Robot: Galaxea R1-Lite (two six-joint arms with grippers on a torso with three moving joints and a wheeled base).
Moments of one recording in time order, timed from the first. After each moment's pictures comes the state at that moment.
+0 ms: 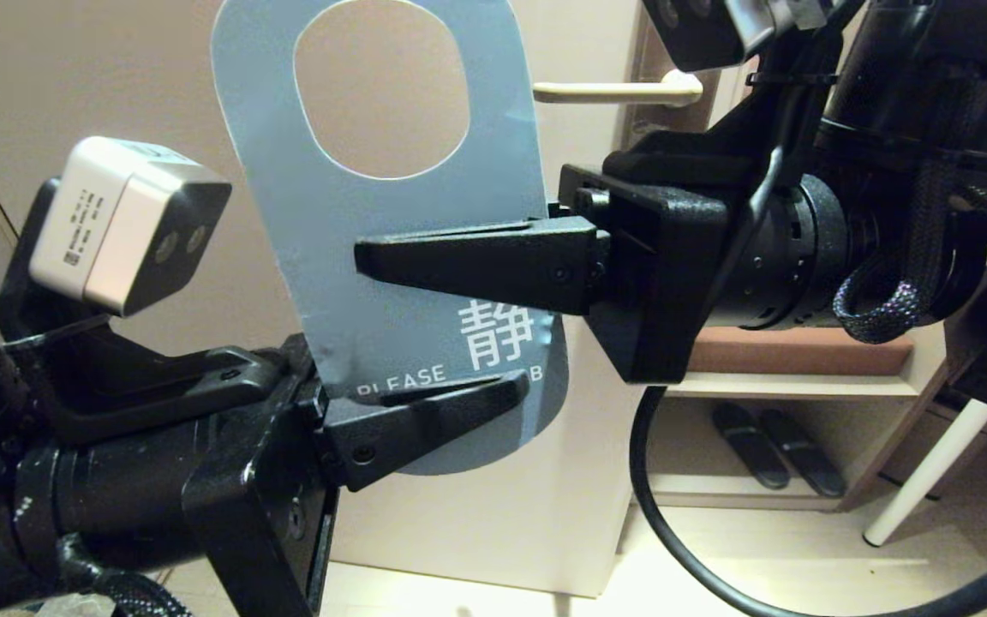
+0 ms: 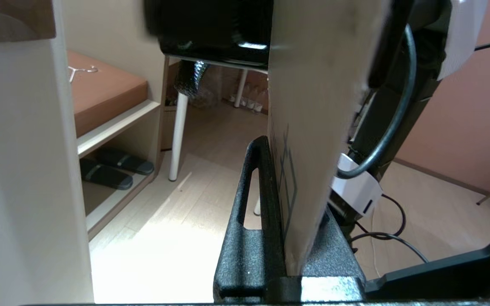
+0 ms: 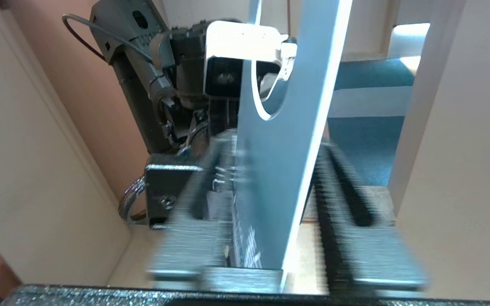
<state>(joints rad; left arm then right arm) -0.83 1.32 -0.64 -0.80 -0.48 -0.29 0.82 1.69 -1.29 -0.51 0.80 0.22</state>
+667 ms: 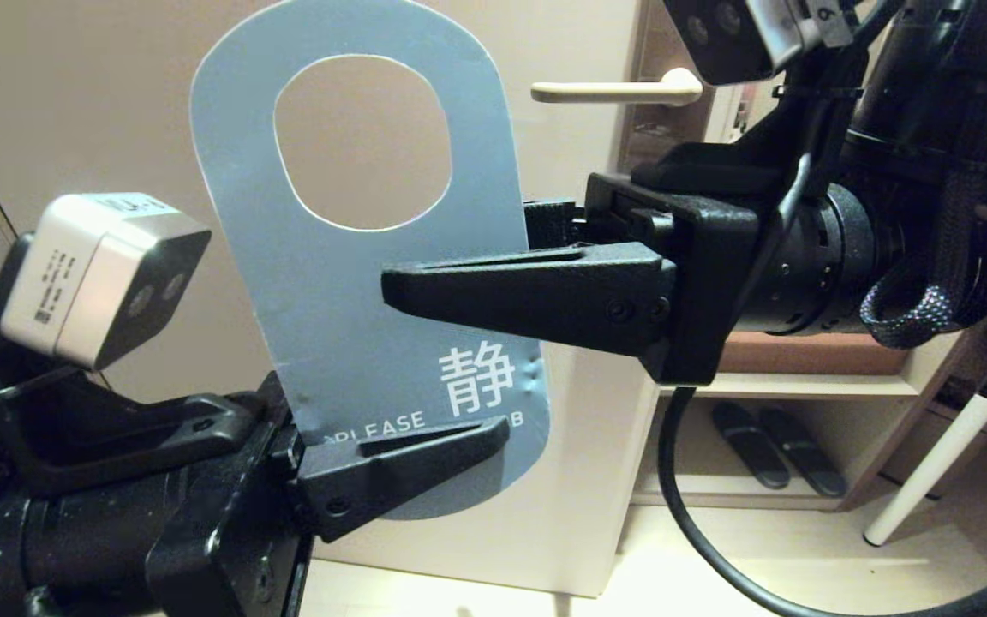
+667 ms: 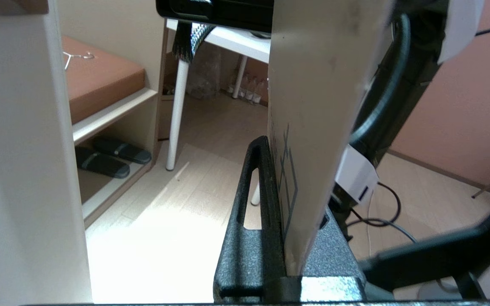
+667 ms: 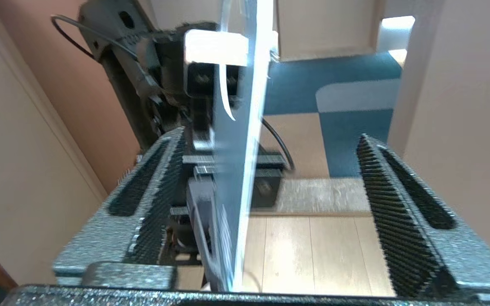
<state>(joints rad) -0.84 1.28 -0.57 -0.80 -0.48 -0.29 0.79 1.66 -1.24 -0.51 0.79 0.22</state>
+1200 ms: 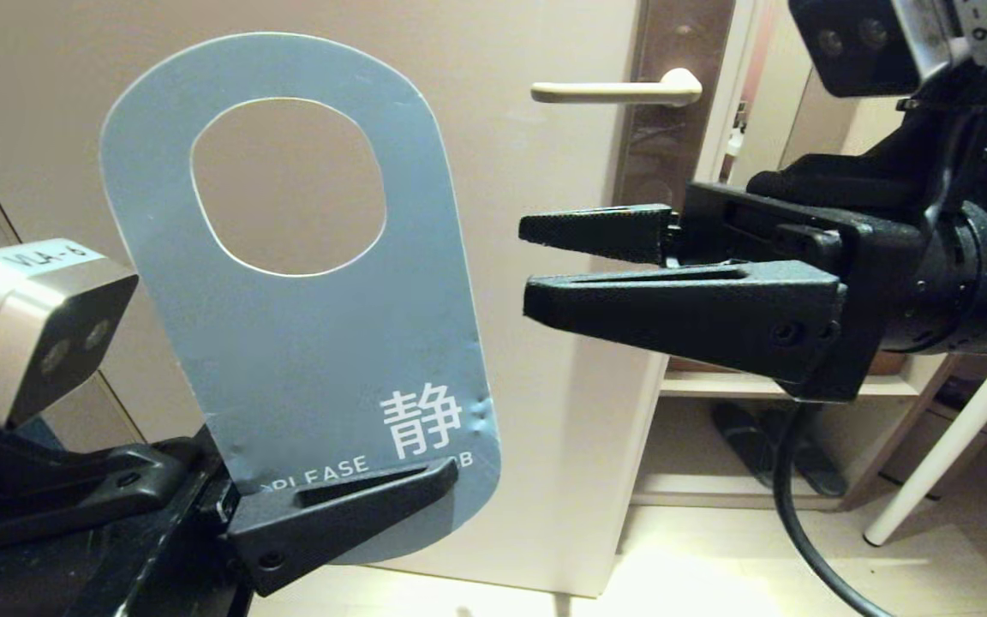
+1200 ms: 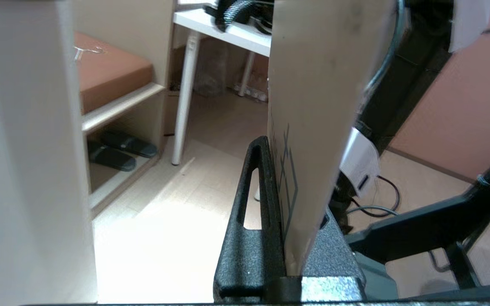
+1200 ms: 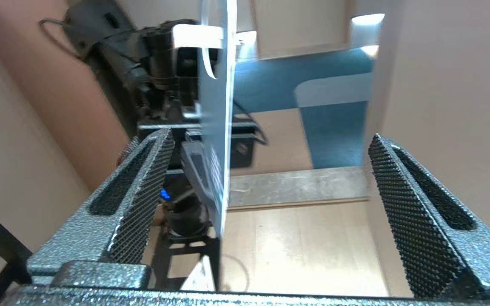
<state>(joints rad) -0.81 1.20 -0.49 -0.80 -0.47 -0.29 0.70 1.53 -1.10 -0.51 0.79 0.22</state>
